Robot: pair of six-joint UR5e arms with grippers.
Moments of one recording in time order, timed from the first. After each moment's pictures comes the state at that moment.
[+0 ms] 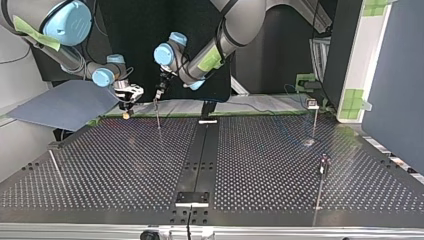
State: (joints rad) left arm -0.83 -2.77 -1.05 -2.65 -1.92 -1.62; right arm 1.68 -0.47 1.43 -0.81 1.30 1.67
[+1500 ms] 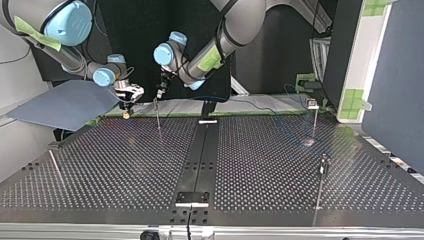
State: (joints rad) left arm -0.83 -2.77 -1.05 -2.66 -1.93 -1.61; right arm 1.68 -0.46 1.43 -0.81 1.31 1.67
